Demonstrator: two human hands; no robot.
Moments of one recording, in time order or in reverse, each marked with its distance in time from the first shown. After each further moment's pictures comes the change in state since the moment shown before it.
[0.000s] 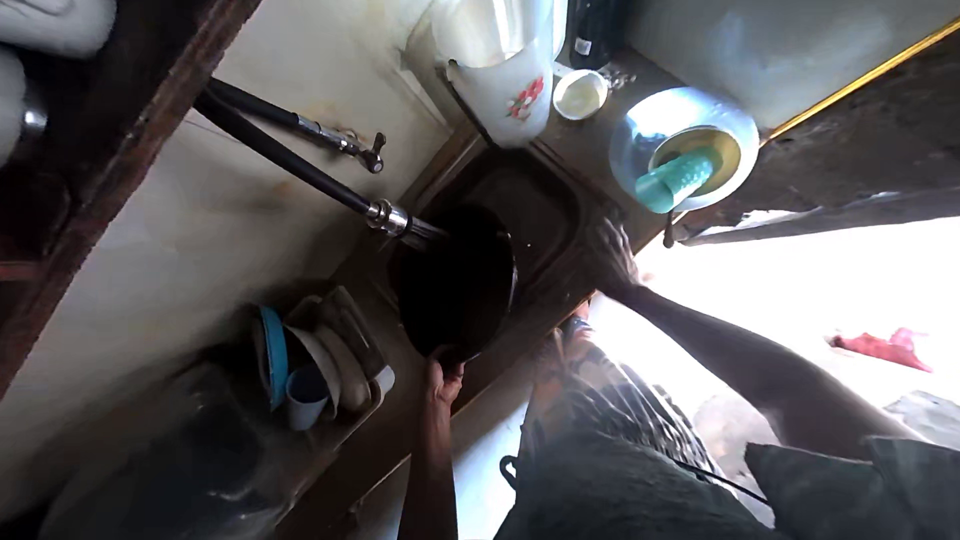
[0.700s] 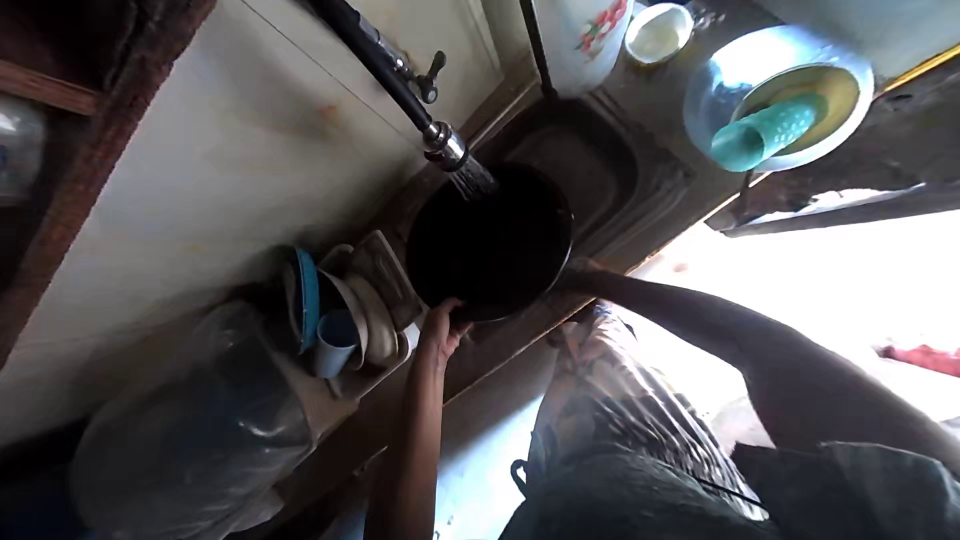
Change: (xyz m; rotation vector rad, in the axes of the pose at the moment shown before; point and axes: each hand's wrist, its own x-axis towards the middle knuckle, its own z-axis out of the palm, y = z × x) left_hand 0.001 0.047 -0.032 0.254 -0.064 0.135; right_hand 0.008 -0.135 0.055 -0.051 -0.653 -0.135
